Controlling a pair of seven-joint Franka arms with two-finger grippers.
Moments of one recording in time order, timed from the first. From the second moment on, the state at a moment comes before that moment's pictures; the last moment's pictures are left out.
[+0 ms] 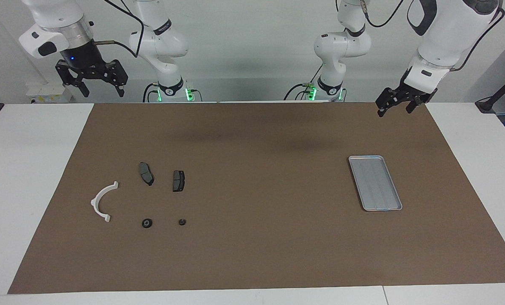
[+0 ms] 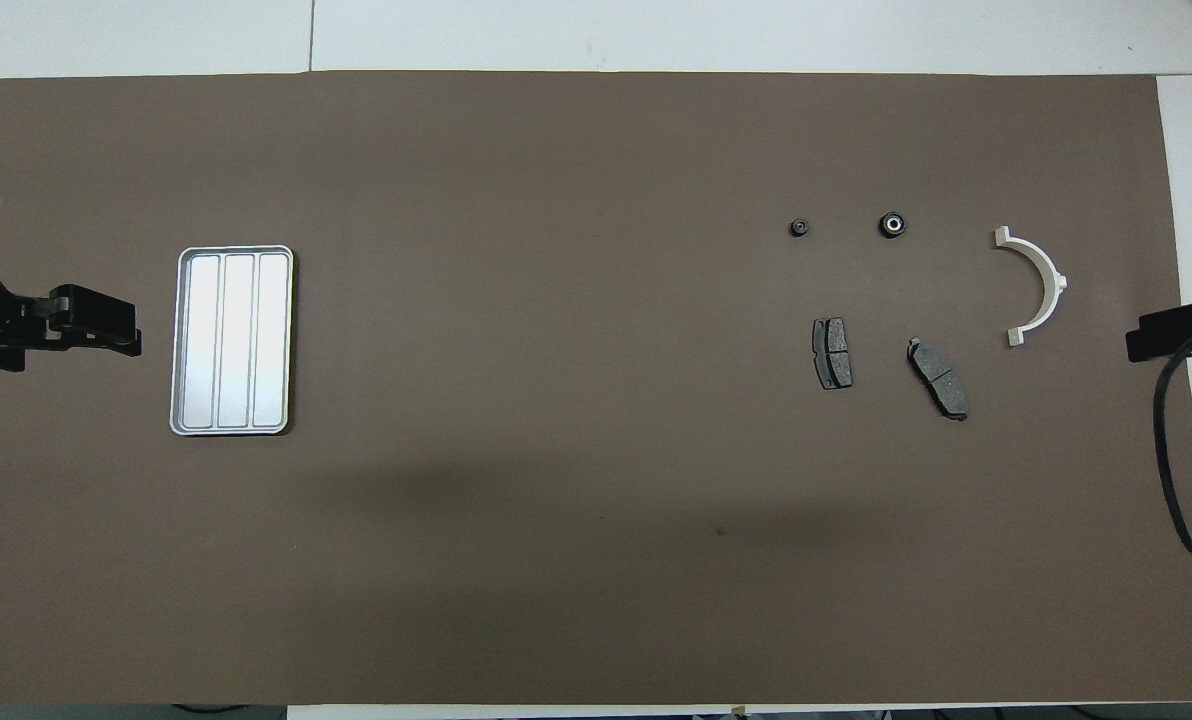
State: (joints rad) left arm -0.01 -0.05 -0.07 -1.66 0.01 1.54 -0.14; right arm -0.07 -0.10 0.04 -1.56 -0.02 1.45 -0.03
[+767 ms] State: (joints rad) left arm -0.01 -0.05 -0.07 -1.66 0.01 1.54 -0.14; right arm -0.07 -0.13 0.05 -1.57 -0.02 1.45 -0.03
